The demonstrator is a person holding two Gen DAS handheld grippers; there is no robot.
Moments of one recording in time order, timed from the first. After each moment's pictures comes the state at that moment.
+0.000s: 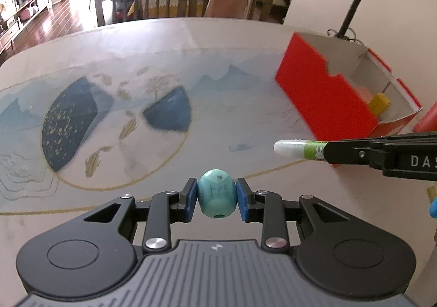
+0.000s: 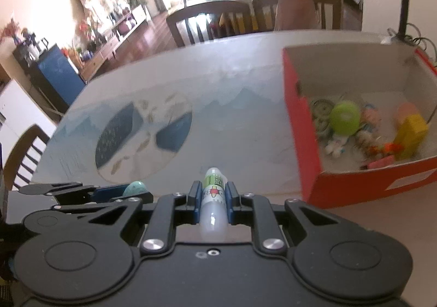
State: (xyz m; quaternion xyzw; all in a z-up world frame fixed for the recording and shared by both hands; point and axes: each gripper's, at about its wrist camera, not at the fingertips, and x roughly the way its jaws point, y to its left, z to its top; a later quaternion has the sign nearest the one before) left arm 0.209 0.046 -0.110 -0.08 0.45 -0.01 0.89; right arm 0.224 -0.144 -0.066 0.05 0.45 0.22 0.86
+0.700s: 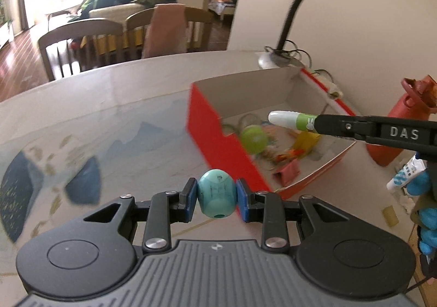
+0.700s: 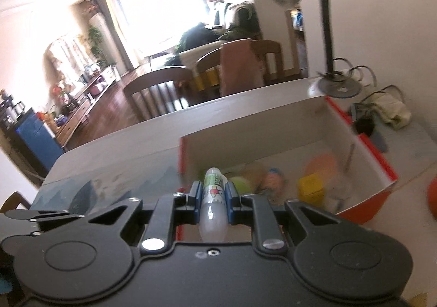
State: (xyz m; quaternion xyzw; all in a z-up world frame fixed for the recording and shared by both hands) left arm 0.274 -0.064 -0.046 -0.04 0.42 -0.10 0.90; right arm 0.260 -0.278 -0.030 0.11 0.36 0.14 0.92
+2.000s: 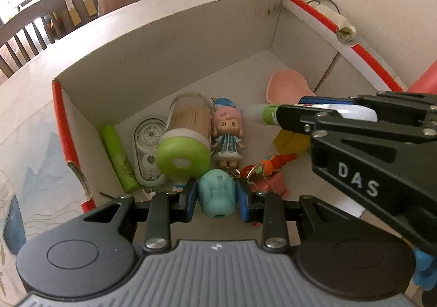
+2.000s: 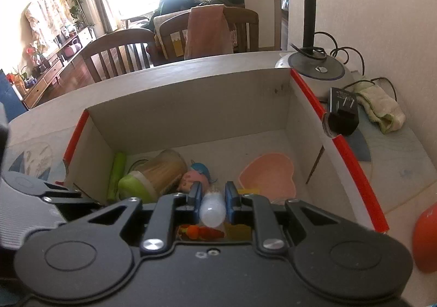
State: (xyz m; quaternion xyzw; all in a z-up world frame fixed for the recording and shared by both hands) left arm 0.413 -0.194 -0.131 0.04 0.54 -0.10 0.83; right arm 0.335 -0.319 -0.098 0.04 0.42 0.11 0.90
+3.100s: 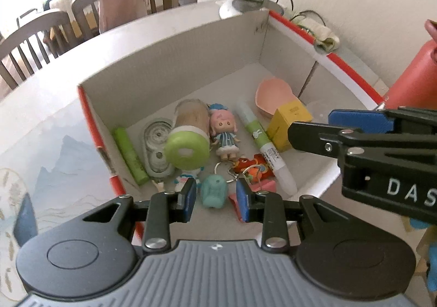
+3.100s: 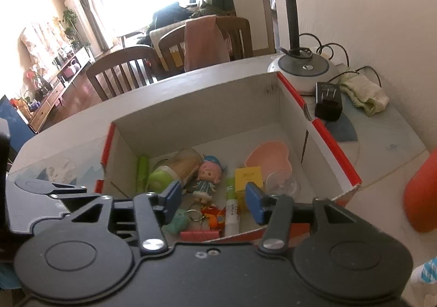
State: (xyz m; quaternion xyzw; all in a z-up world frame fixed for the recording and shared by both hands) left arm 0.377 -0.182 -0.097 0.05 0.51 -0.12 0.85; right arm 0.288 -0.326 -0.061 0.09 0.41 0.10 0.90
